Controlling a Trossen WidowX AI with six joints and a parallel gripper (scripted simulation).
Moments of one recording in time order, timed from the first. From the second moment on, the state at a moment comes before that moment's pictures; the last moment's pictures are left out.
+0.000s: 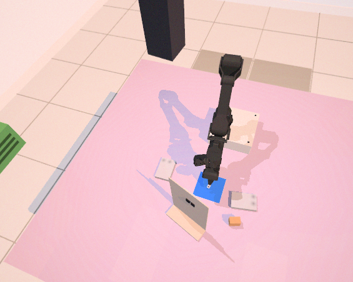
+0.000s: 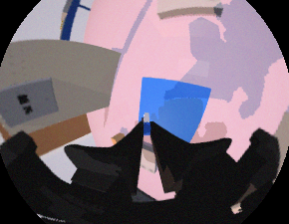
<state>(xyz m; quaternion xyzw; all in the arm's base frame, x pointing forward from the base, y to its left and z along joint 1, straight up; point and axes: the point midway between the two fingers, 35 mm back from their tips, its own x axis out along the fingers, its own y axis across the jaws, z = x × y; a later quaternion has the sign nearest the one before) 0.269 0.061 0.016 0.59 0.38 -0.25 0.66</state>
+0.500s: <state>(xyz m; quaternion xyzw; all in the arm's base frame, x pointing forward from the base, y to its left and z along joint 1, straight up) 0.268 0.061 0.000 0.59 0.39 -0.25 0.66</state>
